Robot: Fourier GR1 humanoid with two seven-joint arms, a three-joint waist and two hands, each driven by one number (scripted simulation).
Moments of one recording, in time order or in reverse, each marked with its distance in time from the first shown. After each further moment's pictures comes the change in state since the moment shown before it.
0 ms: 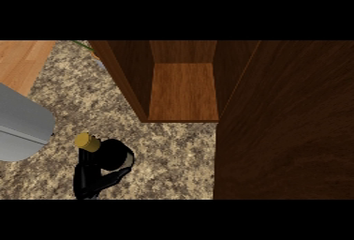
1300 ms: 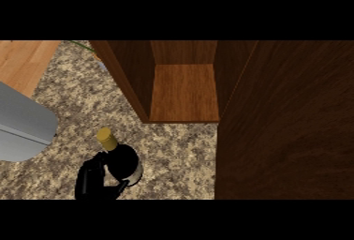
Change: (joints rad) left arm -0.023 0.054 -0.081 0.121 -0.055 -0.195 -0.145; right arm -0.004 0.007 -0.011 0.022 0.013 0.003 -0.013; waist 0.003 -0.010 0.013
